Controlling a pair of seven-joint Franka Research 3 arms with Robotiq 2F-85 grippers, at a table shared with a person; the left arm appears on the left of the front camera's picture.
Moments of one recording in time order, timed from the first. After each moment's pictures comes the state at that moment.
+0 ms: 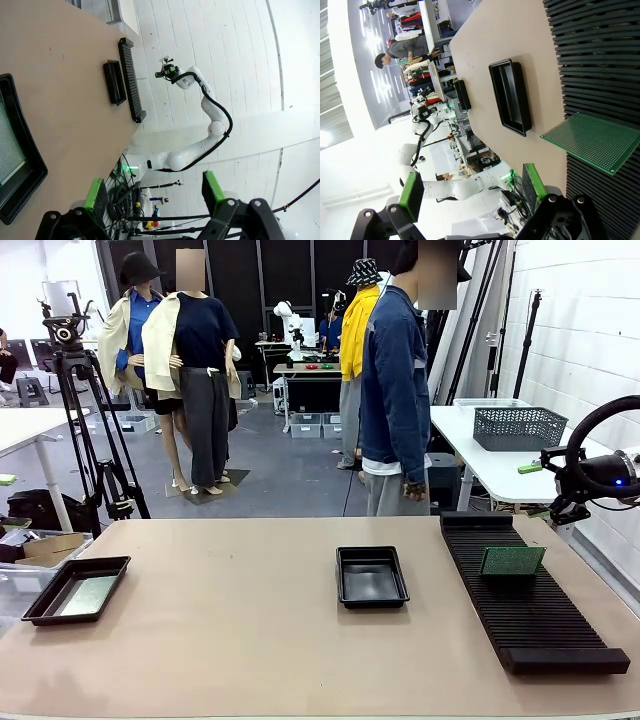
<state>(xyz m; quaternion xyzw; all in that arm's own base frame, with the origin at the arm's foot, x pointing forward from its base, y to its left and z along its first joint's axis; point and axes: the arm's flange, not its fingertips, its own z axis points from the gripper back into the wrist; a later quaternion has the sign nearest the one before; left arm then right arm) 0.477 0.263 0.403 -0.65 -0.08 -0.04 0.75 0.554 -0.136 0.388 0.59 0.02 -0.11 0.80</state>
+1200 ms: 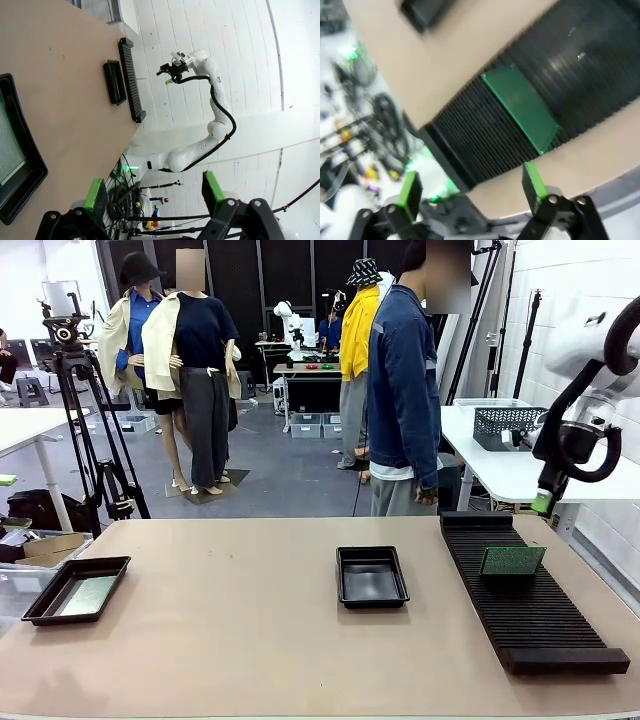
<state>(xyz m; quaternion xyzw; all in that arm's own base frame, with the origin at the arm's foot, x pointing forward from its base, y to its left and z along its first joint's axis) 0.477 0.263 0.402 -0.65 -0.08 -0.04 0.75 0.586 -0.060 0.454 0.25 0.10 0.41 0.87</state>
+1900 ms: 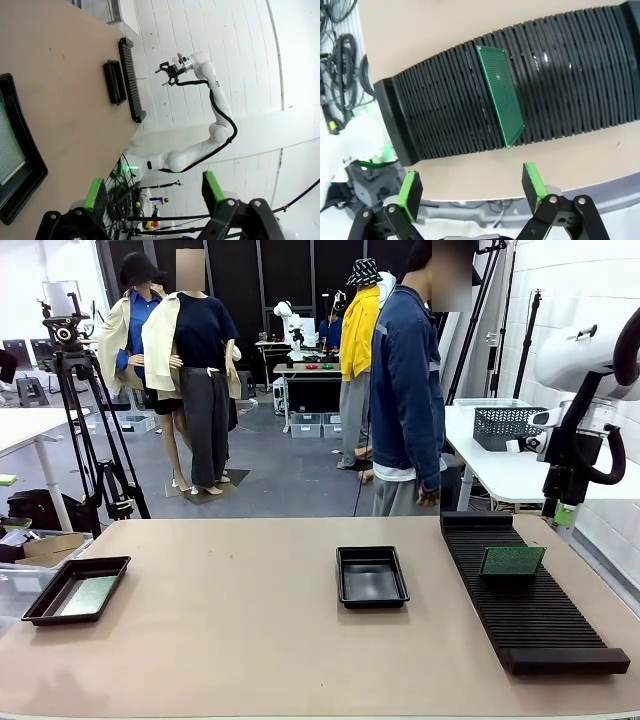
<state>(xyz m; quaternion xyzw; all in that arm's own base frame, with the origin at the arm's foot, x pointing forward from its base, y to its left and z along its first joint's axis) 0.477 0.263 0.402 -0.65 -0.08 -0.04 0.75 0.577 -0.065 0.452 0.17 0.05 0.59 0.79</state>
